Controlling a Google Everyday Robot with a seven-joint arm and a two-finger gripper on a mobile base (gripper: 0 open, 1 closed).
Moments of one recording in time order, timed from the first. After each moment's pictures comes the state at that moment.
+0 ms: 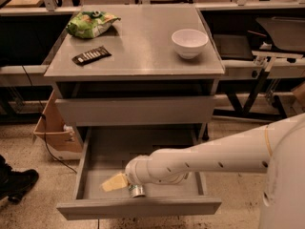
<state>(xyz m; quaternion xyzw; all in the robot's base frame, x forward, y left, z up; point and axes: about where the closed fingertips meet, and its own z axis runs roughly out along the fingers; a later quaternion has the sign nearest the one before) 0.497 0.116 0.525 -0.33 0.86 0.26 0.29</state>
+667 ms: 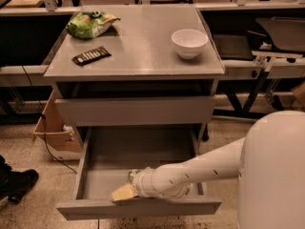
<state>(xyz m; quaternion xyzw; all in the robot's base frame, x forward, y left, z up) 0.496 0.089 0.440 -0.30 0.88 0.24 0.28</state>
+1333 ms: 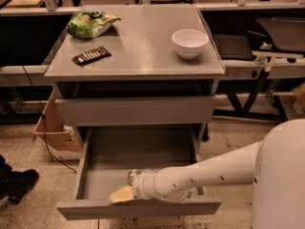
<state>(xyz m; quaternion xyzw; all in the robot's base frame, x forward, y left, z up) 0.486 0.094 0.444 -0.30 0.87 0.26 0.29</state>
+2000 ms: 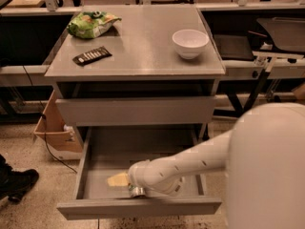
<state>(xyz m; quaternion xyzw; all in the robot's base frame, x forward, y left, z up) 0.532 0.096 0.457 -0.23 0.90 0.22 0.31</state>
